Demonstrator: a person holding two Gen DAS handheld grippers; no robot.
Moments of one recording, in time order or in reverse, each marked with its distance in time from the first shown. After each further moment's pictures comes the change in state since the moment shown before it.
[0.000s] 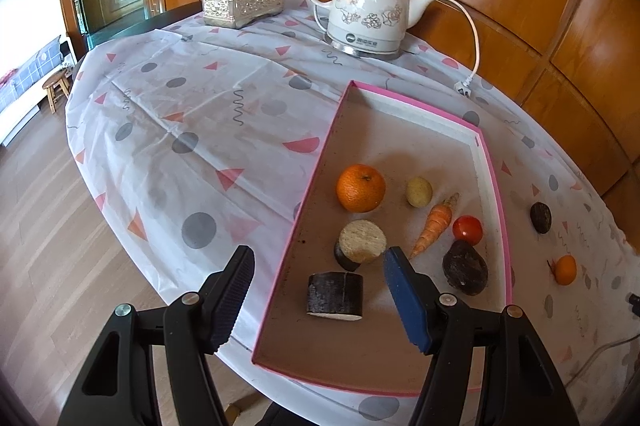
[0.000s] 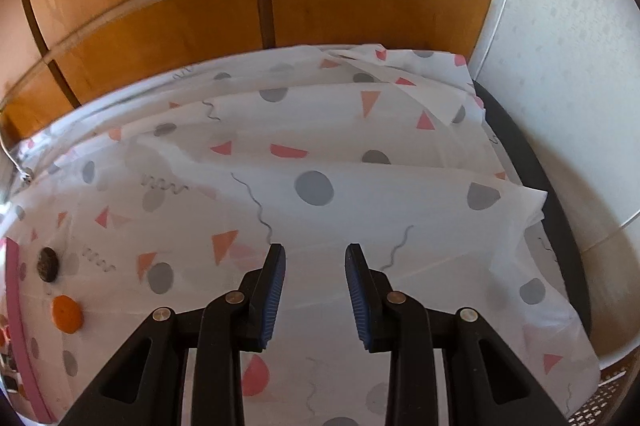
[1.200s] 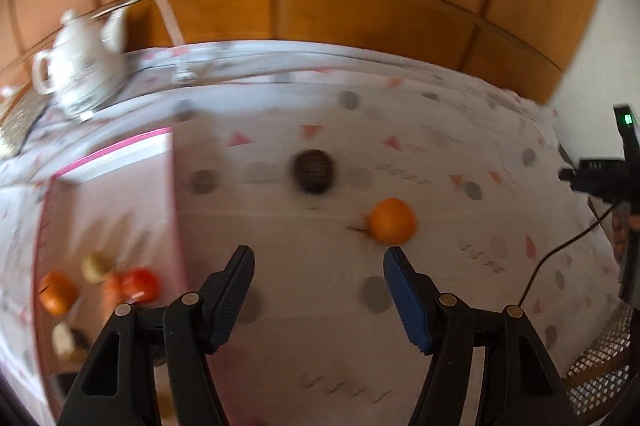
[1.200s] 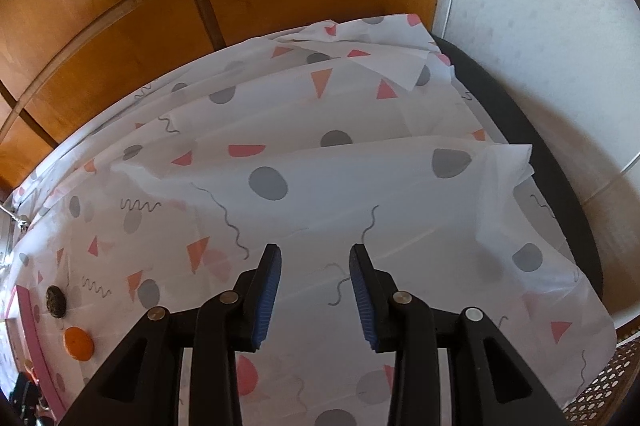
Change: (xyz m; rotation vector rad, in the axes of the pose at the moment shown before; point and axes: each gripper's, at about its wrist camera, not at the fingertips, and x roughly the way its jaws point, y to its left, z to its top) left arm 0.018 -0.250 -0.024 0.574 0.070 -0.366; right arm 0.006 -0.036 0.005 0.181 0.061 0.034
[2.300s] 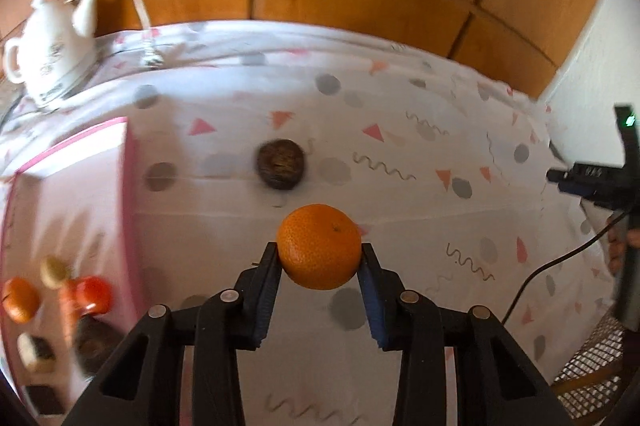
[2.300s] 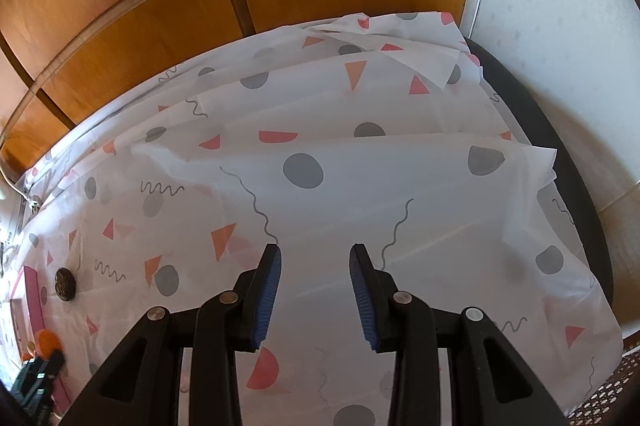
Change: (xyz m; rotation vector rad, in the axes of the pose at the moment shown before) left arm 0.020 0.004 0.005 -0.049 0.032 -0.056; right arm 0.003 0.015 -0.003 -0.057 0.023 0.045
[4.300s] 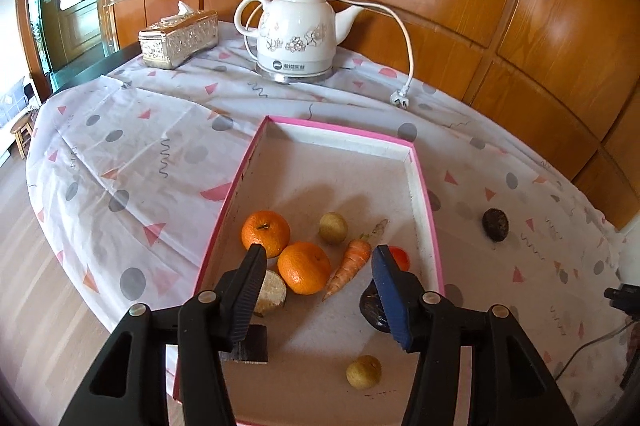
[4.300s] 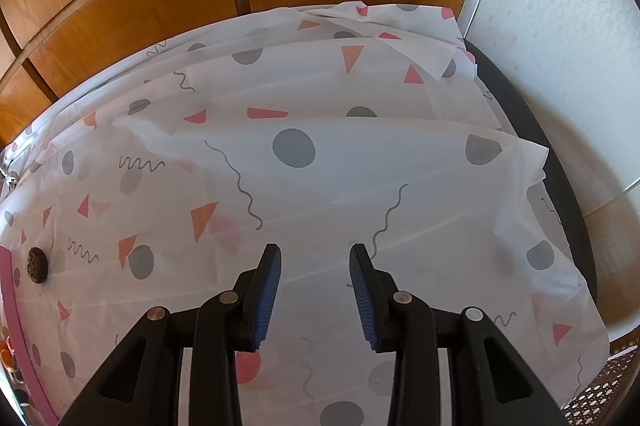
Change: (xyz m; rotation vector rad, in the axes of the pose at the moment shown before) left arm -0.115 0.156 -0.064 -0.391 -0.194 0.327; right arm 0.008 0.006 -0.010 -0.049 0.025 -0.089
